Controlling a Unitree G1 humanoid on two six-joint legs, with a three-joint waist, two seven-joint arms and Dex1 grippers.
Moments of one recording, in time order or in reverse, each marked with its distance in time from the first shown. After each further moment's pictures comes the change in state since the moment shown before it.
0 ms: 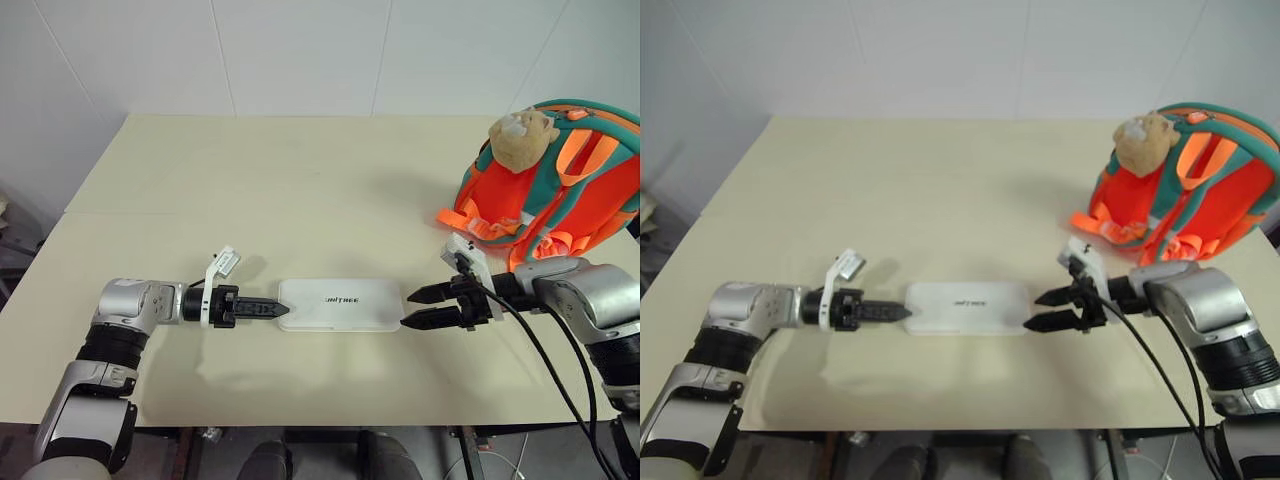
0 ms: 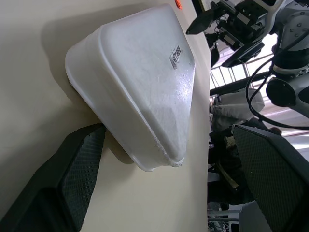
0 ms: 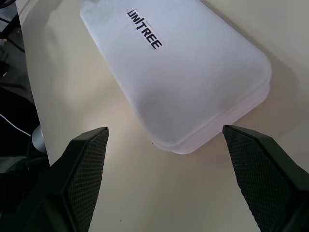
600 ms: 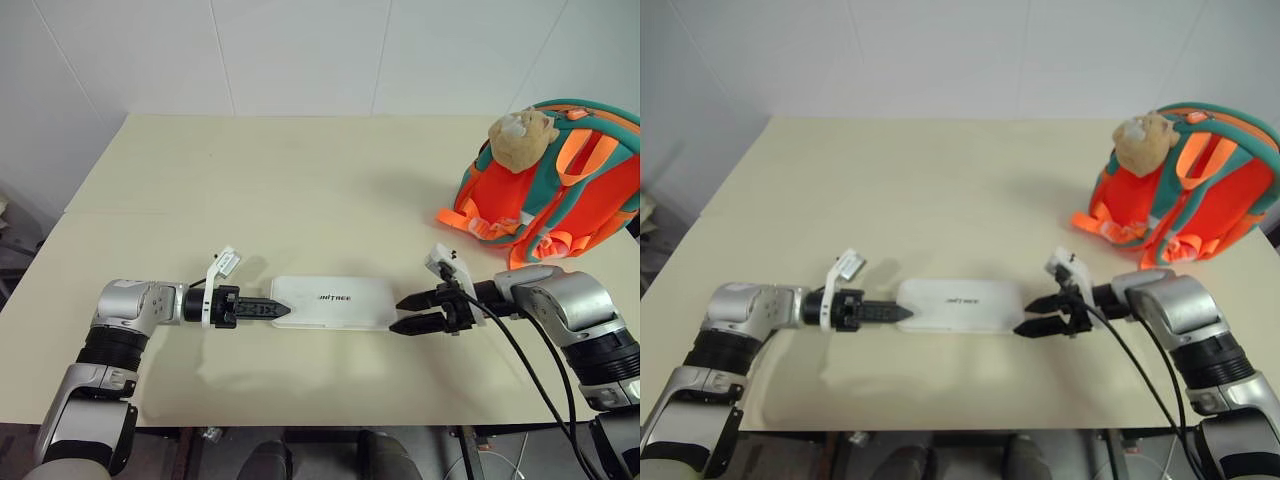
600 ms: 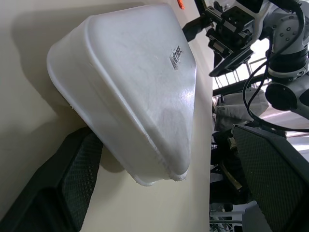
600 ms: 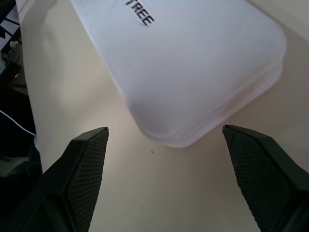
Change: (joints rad) left arm 0.012 -0.005 0.016 -0.033 0.000 0.015 0.027; right arm -0.003 0.060 0.032 0.076 -0.045 -0.044 0.001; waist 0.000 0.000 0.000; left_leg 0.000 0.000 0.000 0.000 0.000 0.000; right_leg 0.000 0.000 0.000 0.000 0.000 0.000
